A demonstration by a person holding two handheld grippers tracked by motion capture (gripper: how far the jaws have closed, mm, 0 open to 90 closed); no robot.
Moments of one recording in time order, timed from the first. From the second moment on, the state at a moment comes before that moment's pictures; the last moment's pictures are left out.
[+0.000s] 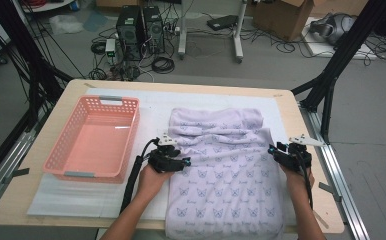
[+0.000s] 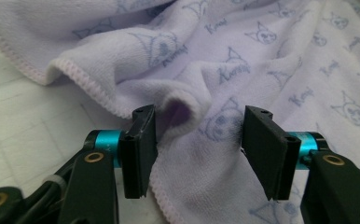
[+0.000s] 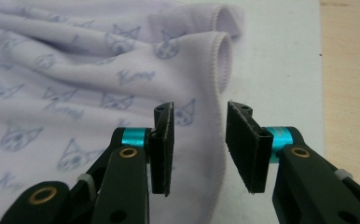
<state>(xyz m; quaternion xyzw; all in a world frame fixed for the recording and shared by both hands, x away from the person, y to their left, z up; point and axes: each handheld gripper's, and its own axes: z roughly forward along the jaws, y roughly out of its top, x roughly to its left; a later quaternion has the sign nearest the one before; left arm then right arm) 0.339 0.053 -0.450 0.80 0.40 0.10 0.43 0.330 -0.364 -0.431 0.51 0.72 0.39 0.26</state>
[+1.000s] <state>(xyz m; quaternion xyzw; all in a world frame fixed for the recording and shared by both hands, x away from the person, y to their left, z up) 0.331 0.106 -0.445 0.75 0.46 0.14 0.46 0.314 -0.337 -0.447 0.50 0.76 0.35 0.24</state>
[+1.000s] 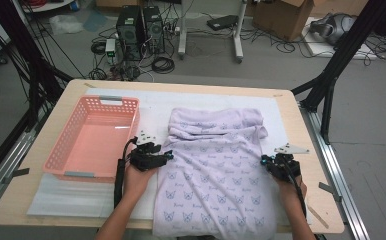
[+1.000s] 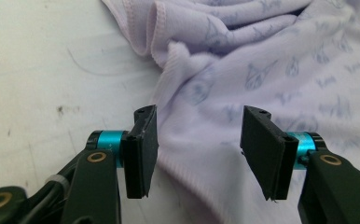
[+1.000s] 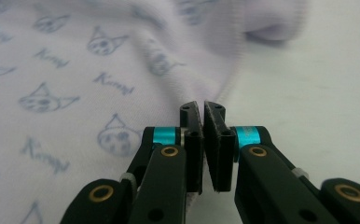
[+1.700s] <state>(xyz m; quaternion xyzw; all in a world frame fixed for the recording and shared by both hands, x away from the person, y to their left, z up) 0.248 0.116 -0.452 0.78 0.42 0.10 0.45 0.226 -0.347 -0.449 0.47 0.76 0.39 0.20</state>
